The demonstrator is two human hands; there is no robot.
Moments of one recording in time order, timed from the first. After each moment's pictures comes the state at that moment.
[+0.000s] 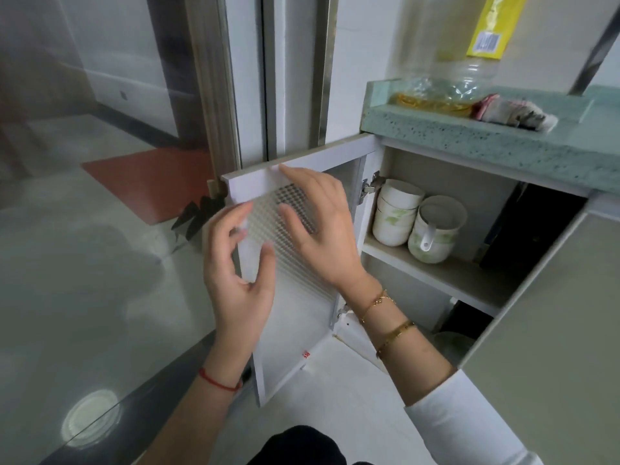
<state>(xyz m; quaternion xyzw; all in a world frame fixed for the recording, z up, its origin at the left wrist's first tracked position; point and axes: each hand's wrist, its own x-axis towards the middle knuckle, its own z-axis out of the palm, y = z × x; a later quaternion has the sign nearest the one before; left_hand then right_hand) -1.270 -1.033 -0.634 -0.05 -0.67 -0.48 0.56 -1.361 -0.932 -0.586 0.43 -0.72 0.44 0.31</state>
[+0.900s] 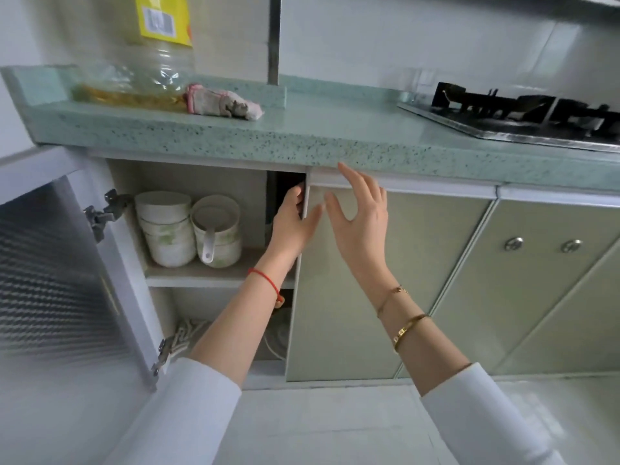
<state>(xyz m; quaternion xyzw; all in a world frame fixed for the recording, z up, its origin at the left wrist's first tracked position) -1.473 -0.708 -0.601 -0.21 -0.73 -0.65 0.02 -1.395 -0.624 -0.579 -0.04 -0.82 0.32 0.48</state>
